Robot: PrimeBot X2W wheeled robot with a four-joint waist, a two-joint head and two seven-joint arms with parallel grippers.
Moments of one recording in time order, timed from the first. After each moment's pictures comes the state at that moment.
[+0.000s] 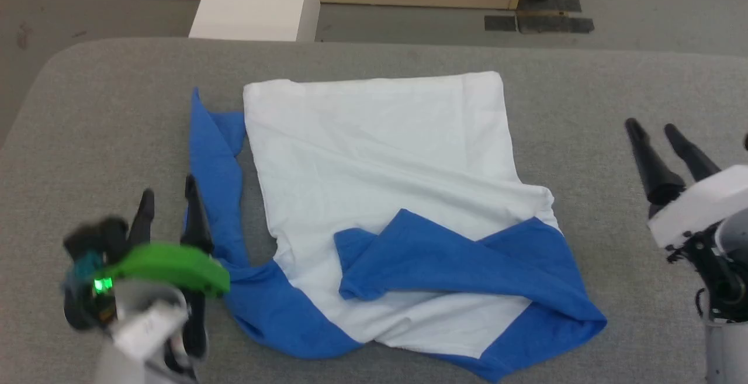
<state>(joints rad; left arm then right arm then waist) -0.15 0.08 0.06 0.10 -0.37 0.07 -0.09 -0.29 -0.14 -0.17 0.01 0.48 0.13 0.39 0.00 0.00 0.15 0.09</state>
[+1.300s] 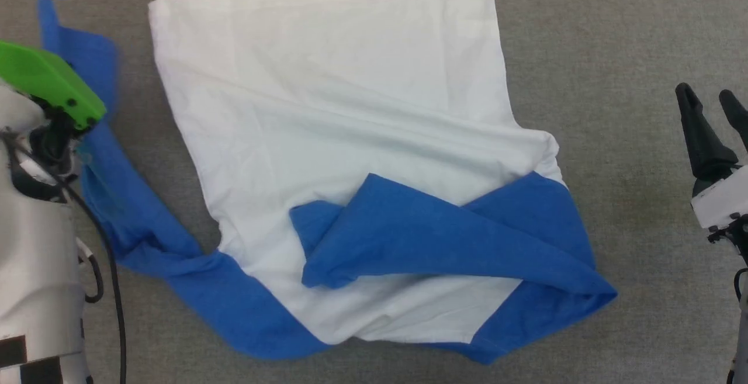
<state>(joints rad) -0.72 0.33 0.12 0.33 -0.47 0.23 0.62 -0.31 -0.14 -0.26 -0.13 0.45 0.13 0.46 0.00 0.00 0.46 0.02</state>
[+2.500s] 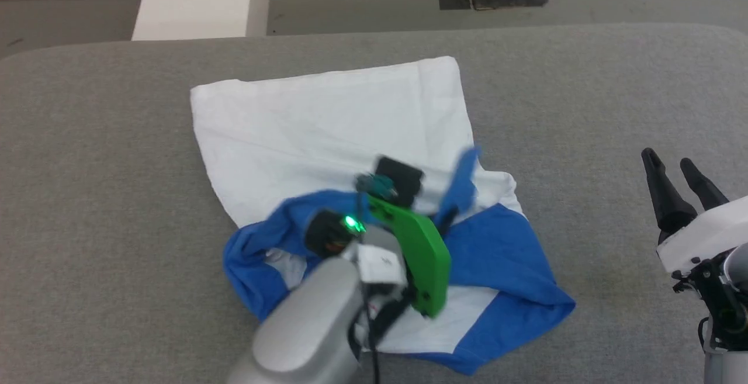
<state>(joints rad) -0.51 0.05 -0.68 0.25 -0.60 0.02 0.37 -0.20 -0.06 -0.28 -0.06 0.42 0.13 0.43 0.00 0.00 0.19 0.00</state>
